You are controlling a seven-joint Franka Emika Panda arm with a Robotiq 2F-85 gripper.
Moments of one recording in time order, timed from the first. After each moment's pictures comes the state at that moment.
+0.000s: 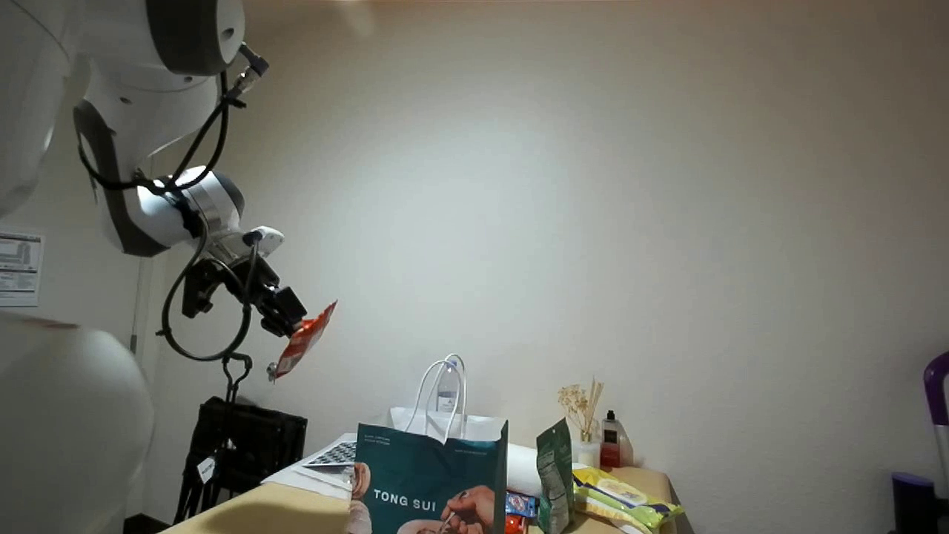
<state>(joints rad) 0.58 0.17 0.20 -1.81 -0.73 1.61 1.37</state>
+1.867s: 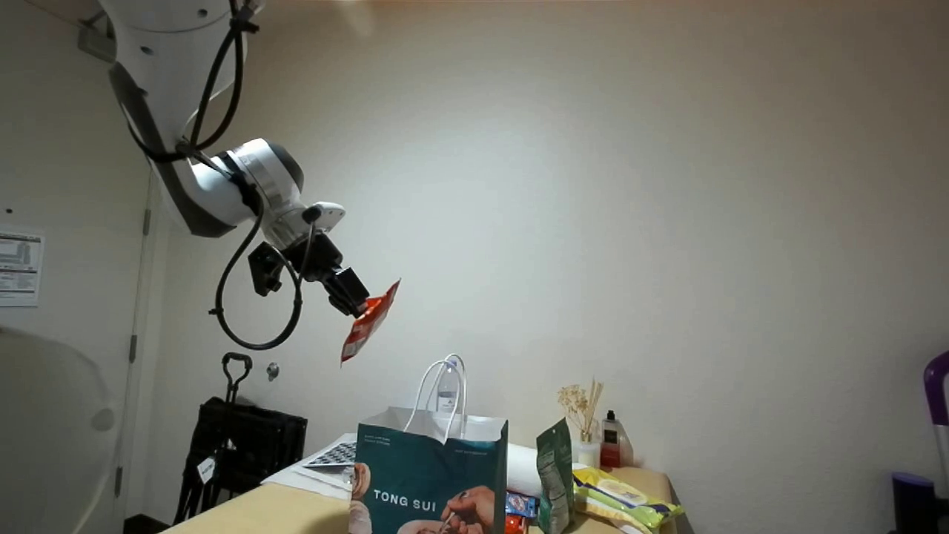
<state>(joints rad) 0.30 -0.04 0.25 -1.99 -0.73 1.75 1.43</state>
